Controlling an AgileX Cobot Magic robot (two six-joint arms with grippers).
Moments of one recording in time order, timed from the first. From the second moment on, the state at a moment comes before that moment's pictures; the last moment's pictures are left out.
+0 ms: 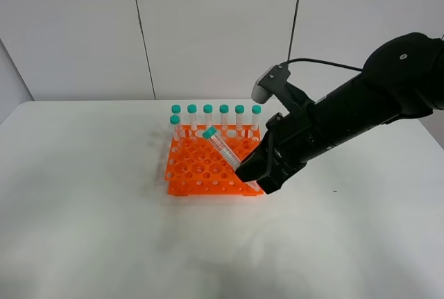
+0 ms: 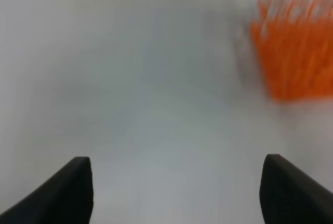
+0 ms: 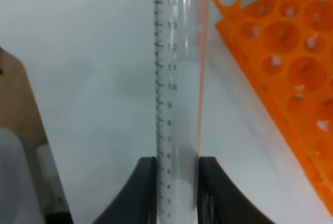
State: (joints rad) left arm -0.05 0.02 -0.57 -0.01 0.97 0.00; right arm 0.46 1.54 -0.96 0.85 0.73 -1.16
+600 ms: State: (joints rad) left arm -0.05 0.78 -0.78 -0.58 0.60 0.35; right arm 0.46 1.47 -0.95 0.94 0.67 -1.25
